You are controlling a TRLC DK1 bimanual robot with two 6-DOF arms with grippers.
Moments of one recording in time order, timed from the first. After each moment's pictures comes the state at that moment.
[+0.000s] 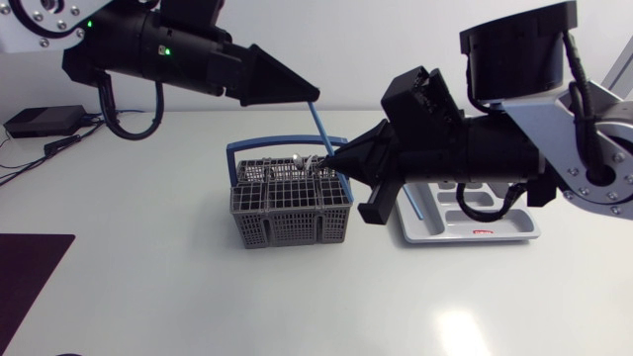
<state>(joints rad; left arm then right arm) -0.39 1.54 1.46 -0.56 0.92 0.21 0.59 1.25 0.94 -0.18 -0.39 -0.34</state>
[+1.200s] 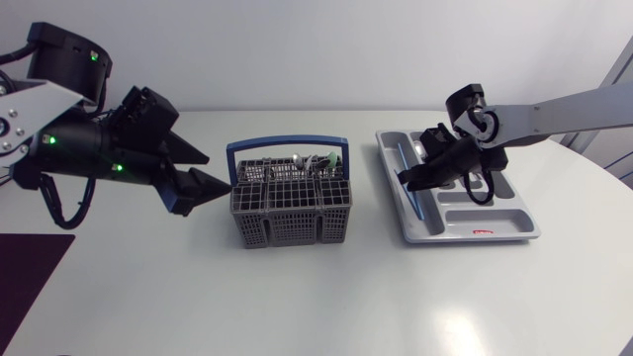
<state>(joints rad) -0.22 1.28 1.00 -0.56 0.43 0.55 0.08 1.97 1.28 -0.43 -0.21 -0.15</state>
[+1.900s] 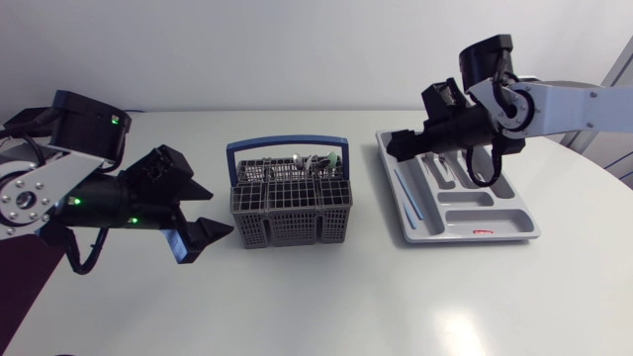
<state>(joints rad) -0.27 1.24 0.77 -0.41 0.35 0.60 0.21 1.66 1.16 -0.23 -0.19 -0.11</state>
